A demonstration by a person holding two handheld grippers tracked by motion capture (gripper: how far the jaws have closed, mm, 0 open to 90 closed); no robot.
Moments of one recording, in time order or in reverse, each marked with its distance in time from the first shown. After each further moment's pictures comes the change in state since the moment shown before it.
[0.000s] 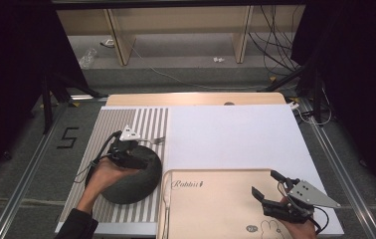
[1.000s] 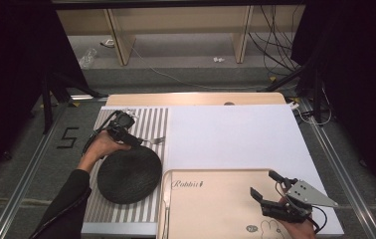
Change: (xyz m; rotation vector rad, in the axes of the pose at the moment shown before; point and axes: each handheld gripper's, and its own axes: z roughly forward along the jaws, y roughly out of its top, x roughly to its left) left arm 0.079 0.028 0.056 0.279 0.096 0.051; right arm 0.001 -0.001 0.003 0.014 0.013 -0.006
